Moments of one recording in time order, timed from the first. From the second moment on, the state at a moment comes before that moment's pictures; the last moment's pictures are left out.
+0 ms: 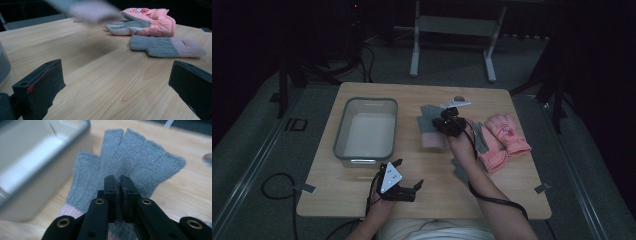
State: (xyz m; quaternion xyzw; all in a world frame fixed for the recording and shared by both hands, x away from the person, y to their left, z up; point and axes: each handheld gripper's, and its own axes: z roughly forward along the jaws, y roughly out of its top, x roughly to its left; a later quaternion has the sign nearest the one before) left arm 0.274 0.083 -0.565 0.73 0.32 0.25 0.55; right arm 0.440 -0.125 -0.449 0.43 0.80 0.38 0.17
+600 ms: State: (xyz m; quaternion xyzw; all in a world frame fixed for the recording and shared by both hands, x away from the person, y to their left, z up) left arm 0.274 0.084 -0.565 0.73 0.32 0.25 0.55; right arm 0.358 -0.143 -0.472 0.48 0.76 0.41 0.16
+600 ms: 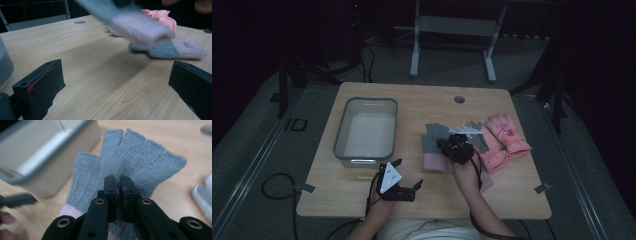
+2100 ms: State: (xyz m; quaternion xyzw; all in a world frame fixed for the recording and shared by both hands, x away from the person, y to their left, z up) left arm 0.275 0.084 -0.565 0.73 0.32 0.25 0.55; right arm 0.377 -0.198 -0.486 0.35 0.85 0.37 0.15
